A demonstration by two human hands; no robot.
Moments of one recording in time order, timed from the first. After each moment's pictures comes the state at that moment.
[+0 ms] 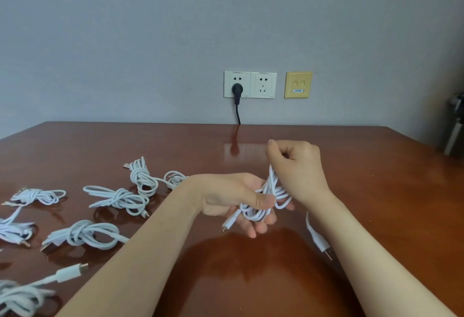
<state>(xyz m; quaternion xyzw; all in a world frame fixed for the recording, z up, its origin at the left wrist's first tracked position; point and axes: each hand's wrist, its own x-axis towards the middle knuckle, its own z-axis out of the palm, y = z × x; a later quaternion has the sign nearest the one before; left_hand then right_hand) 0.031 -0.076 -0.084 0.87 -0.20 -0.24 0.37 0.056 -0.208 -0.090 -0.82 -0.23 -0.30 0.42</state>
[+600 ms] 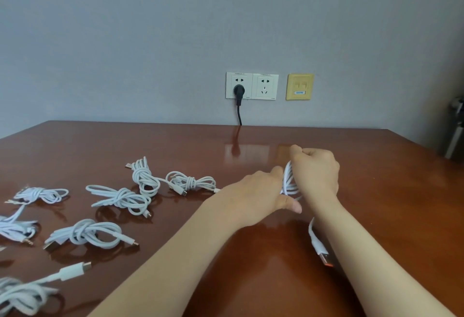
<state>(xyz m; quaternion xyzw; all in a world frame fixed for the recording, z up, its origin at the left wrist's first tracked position) 0.018 -0.104 -0.084 0.95 -0.18 -0.04 0.25 0.061 -0.214 -0.089 -0.83 0.07 -0.25 0.50</state>
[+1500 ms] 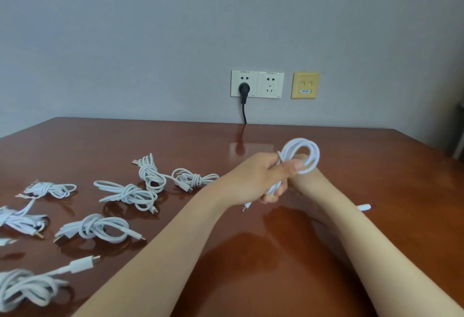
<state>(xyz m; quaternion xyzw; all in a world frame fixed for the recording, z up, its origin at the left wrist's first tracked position) 0.015 -0.092 -0.074 0.79 -0.20 -0.05 0.57 0.094 -0.218 -0.119 -0.87 -0.13 -0.02 0.47</state>
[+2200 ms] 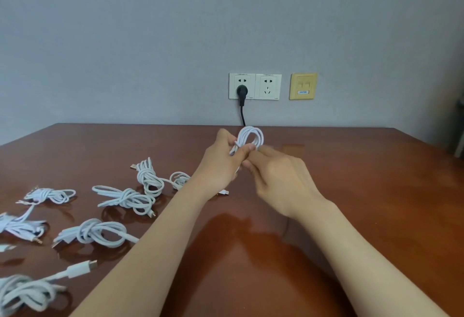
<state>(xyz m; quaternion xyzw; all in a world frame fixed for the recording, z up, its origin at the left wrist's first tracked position) 0.042 -0.059 -0.085 0.82 -0.04 0.15 0.55 0.043 -0.191 -0.089 -0.87 -0.33 -0.34 0.08</state>
